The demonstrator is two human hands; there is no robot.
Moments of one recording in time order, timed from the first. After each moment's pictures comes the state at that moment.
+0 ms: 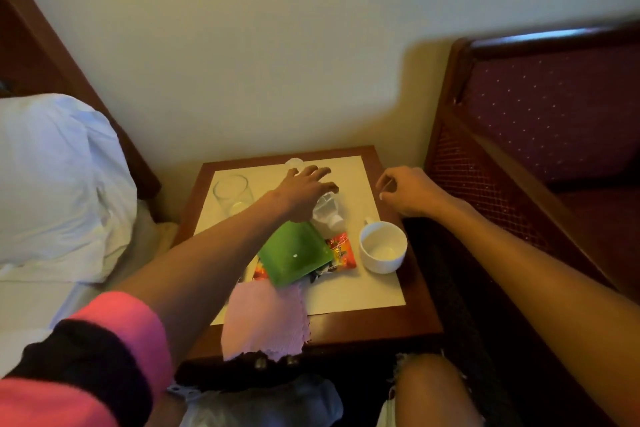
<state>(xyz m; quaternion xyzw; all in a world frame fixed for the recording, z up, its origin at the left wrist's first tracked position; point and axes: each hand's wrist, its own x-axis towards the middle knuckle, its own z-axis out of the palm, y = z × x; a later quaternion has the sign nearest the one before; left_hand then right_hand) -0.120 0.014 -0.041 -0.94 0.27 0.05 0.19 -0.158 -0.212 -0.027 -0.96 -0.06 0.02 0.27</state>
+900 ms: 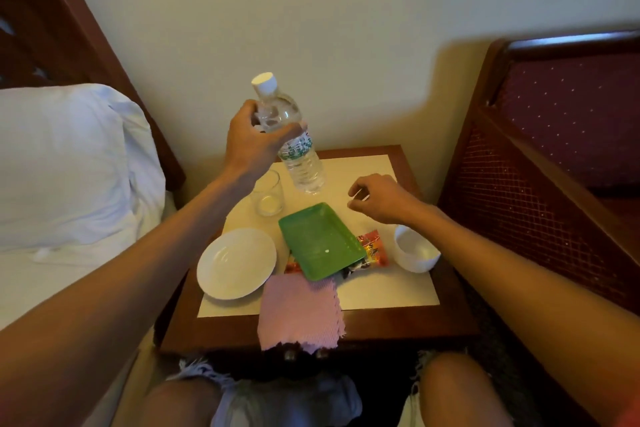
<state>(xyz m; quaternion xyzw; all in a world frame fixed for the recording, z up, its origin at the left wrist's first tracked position) -0.157 0.114 0.038 -0.79 0.02 -0.21 -0.58 -0.160 -0.113 -0.033 -0.95 -0.14 0.07 0.28</state>
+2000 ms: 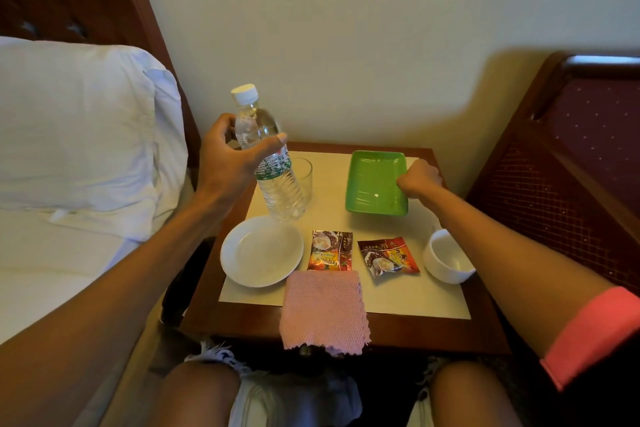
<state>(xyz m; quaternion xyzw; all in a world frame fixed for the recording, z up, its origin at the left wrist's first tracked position) -0.205 0.195 0.010 -0.77 -0.03 -0.27 -0.57 -0.093 -0.090 -0.054 -0.96 0.14 0.01 0.25</state>
